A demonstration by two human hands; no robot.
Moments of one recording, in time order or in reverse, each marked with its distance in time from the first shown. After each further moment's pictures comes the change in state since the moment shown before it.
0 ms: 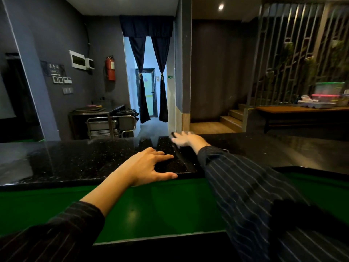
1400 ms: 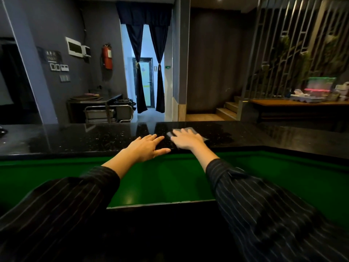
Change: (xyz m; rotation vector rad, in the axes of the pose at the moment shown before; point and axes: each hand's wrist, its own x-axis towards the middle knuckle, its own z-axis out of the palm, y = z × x) left_hand -0.013 0.032 0.004 0.095 -0.128 -0.161; right_hand -0.148 -0.003 0.032 0.008 0.166 0.005
